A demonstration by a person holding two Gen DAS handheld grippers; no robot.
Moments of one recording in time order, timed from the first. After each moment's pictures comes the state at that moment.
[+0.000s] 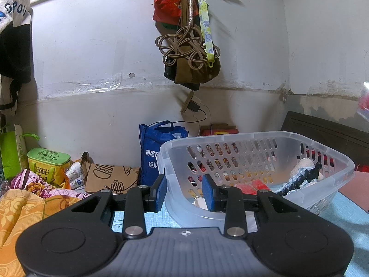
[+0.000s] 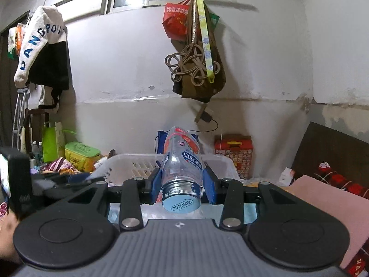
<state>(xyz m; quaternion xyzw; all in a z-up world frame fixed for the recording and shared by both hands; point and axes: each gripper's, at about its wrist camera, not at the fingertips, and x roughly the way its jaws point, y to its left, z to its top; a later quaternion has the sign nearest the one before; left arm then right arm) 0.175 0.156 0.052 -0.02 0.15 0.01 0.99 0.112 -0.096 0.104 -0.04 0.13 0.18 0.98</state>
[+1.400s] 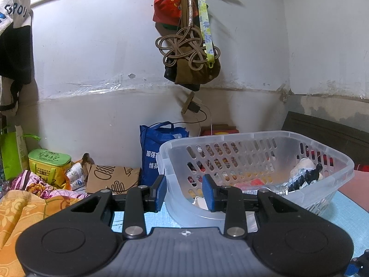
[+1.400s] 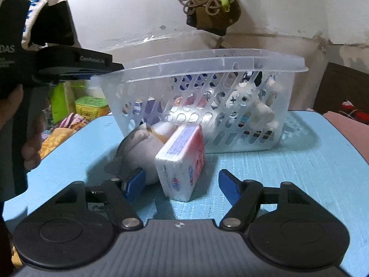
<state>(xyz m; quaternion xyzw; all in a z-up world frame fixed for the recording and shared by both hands) 0.176 0.158 0.049 -0.01 0.15 0.01 0.99 0.088 -0.060 -0.037 -0.02 0.24 0.20 0.95</state>
